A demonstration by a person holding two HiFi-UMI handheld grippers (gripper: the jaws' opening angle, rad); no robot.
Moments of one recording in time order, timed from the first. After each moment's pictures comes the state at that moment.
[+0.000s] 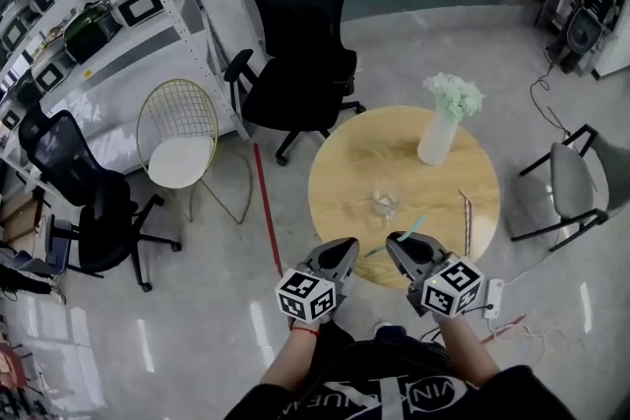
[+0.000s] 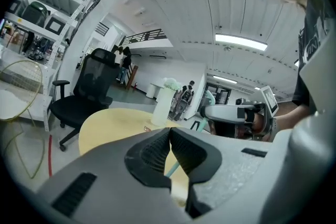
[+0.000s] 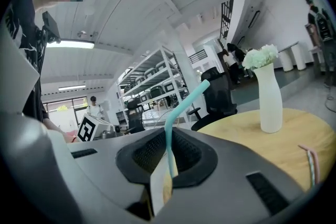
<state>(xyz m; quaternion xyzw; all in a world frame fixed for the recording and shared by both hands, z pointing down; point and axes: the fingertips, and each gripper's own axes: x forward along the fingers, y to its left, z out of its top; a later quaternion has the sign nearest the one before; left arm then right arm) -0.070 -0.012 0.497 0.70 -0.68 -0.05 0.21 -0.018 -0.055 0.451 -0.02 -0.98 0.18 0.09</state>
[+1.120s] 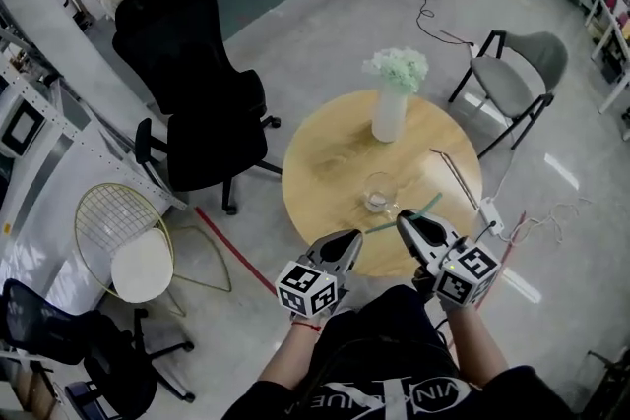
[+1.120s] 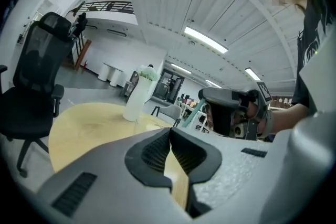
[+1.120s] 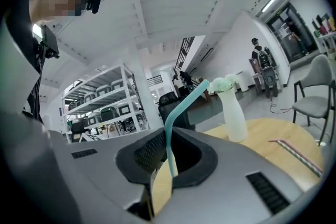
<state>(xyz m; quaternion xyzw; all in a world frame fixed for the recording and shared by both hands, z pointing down) -0.143 -0.052 0.508 0.87 -0.44 -0.01 0.23 -0.074 -0.079 0.425 0.28 -0.94 0.19 0.00</state>
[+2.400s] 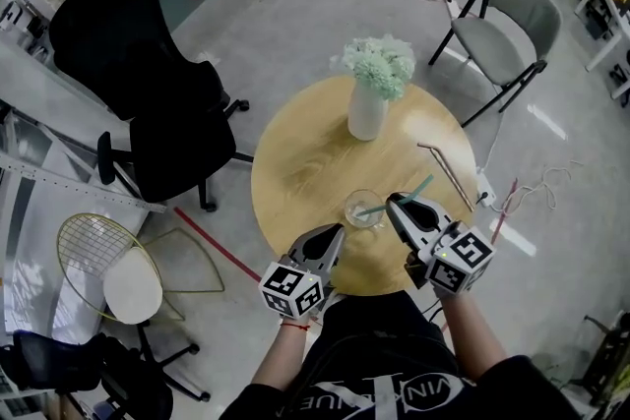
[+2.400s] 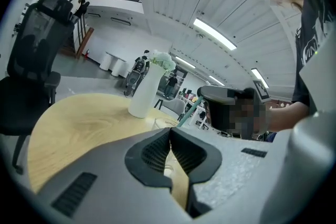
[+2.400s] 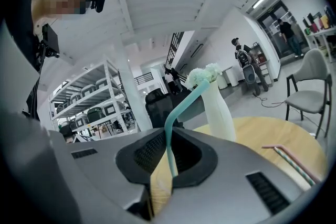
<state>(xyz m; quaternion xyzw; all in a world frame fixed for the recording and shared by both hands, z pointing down) -0.149 -0.141 0.545 0.86 -0.42 0.01 0.28 -0.070 -0.189 0.457 0.32 -0.92 0.22 0.01</state>
